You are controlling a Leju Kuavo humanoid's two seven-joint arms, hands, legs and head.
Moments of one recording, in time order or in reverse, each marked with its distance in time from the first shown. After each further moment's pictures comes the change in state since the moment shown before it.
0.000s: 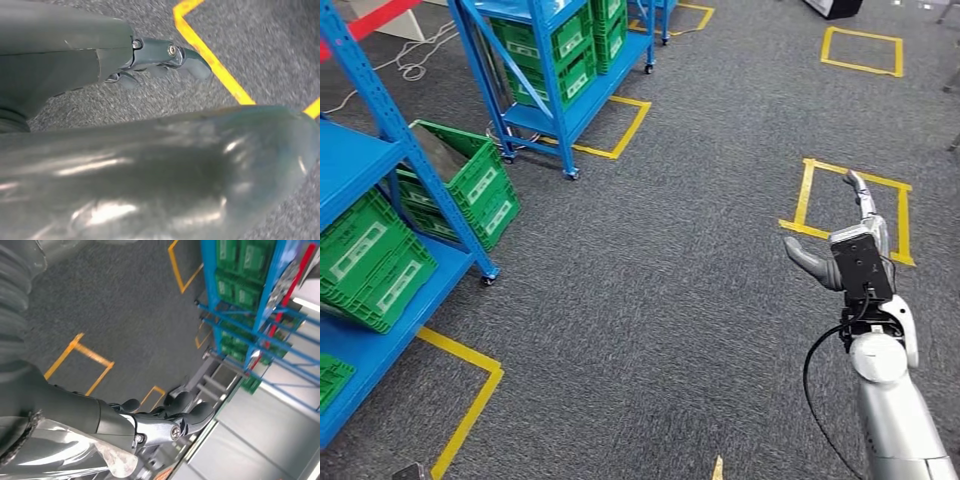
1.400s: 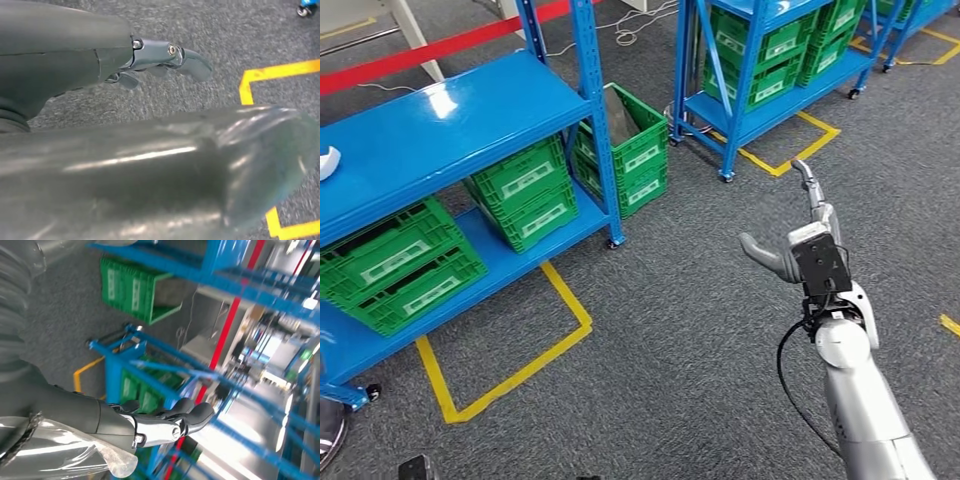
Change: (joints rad) left arm -0.027 0.008 -0.008 0.001 -0.015 0.009 0.015; right arm -0.054 0.069 0.097 0.032 -0.036 0.050 -0.093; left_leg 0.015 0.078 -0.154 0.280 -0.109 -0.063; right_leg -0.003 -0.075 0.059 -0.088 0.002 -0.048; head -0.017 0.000
